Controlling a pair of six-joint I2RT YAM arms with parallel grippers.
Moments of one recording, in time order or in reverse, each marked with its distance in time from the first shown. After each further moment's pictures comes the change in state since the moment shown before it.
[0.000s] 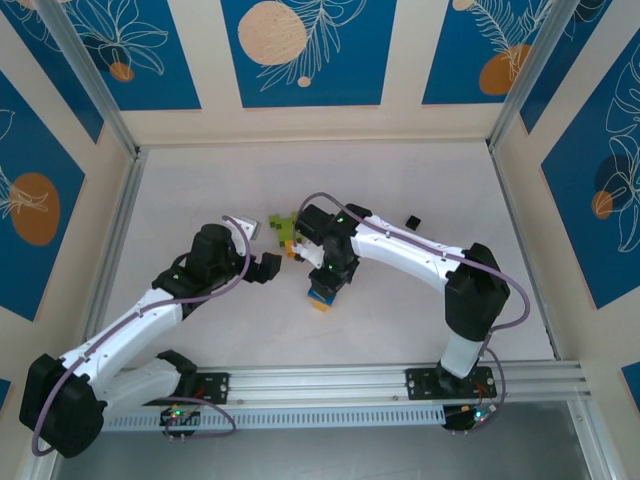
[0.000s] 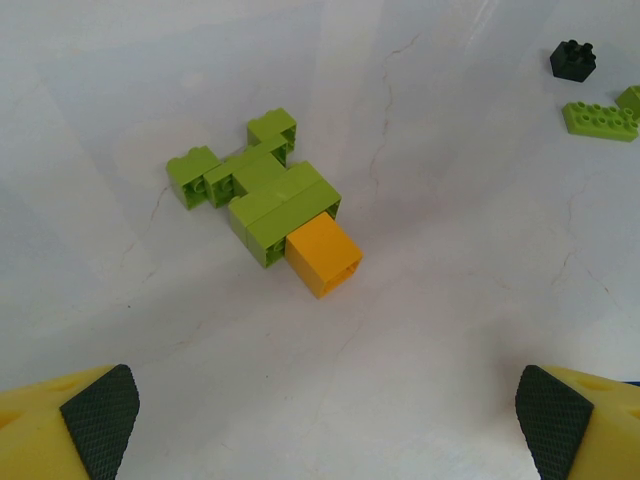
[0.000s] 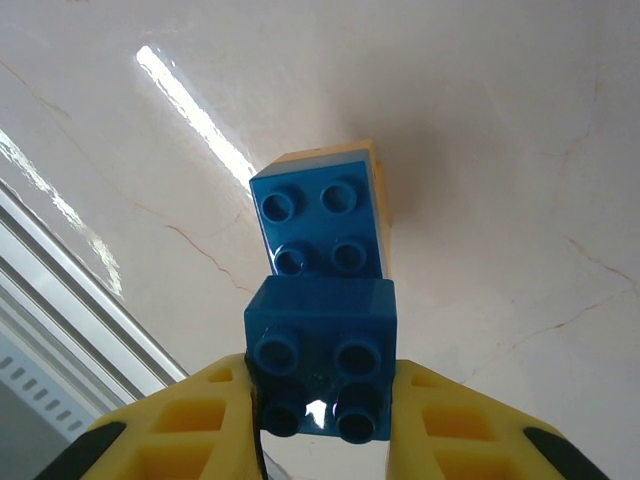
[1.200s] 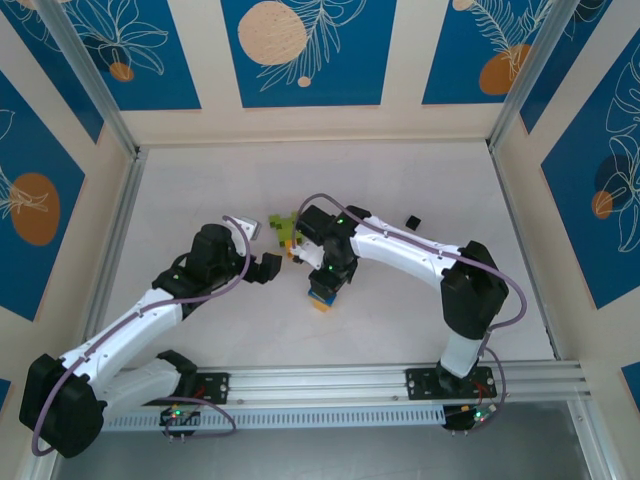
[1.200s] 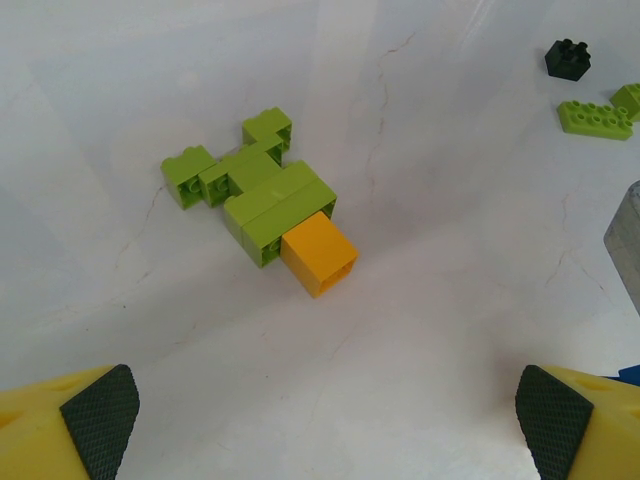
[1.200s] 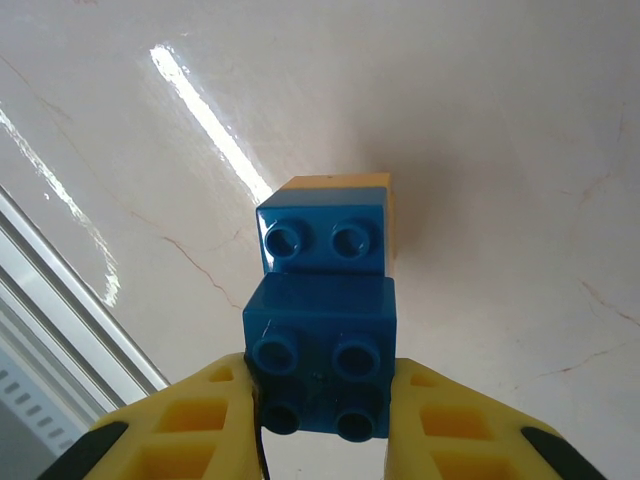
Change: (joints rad) left arm -0.002 0.000 0.000 0.000 0.007 0.000; right arm -0.023 0.013 -0.033 0.057 -0.035 -0.079
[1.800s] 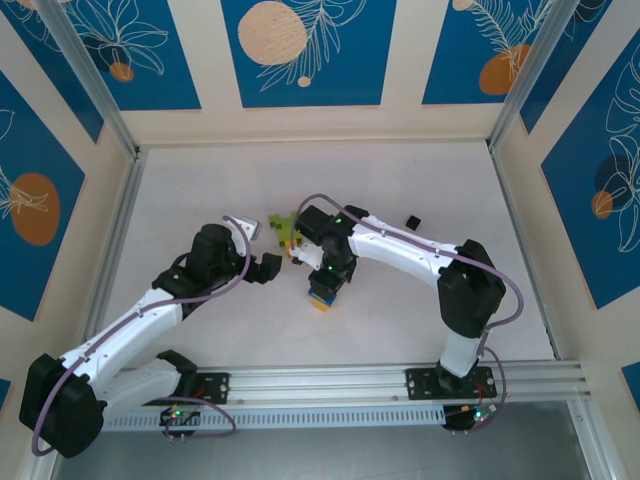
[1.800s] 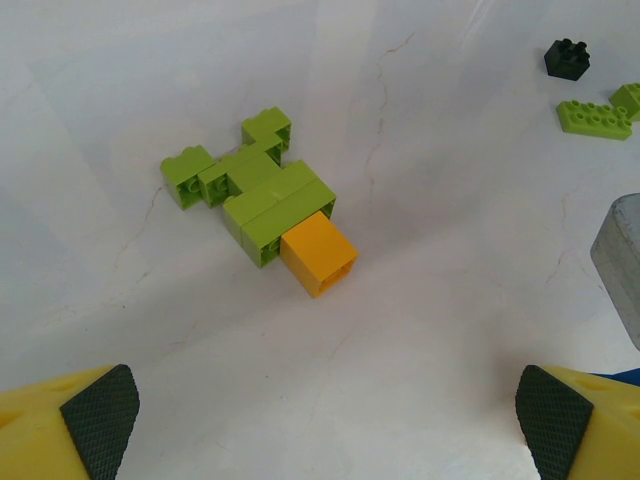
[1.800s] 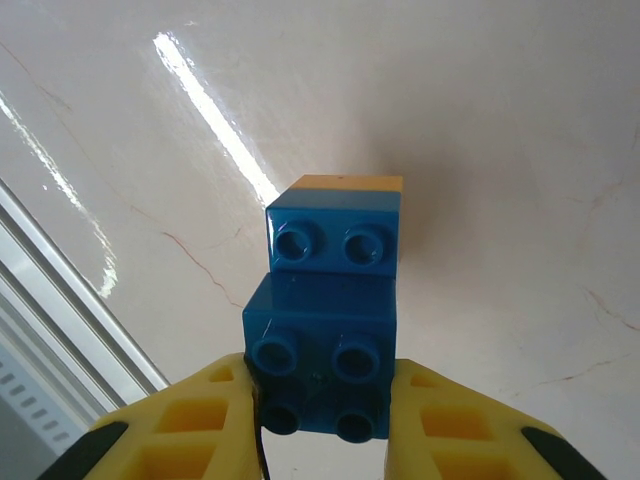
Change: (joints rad) left arm -0.001 0.000 0.000 0.000 0.000 0.000; right arm 0.010 0.018 0.008 -0.007 -0.004 -0.024
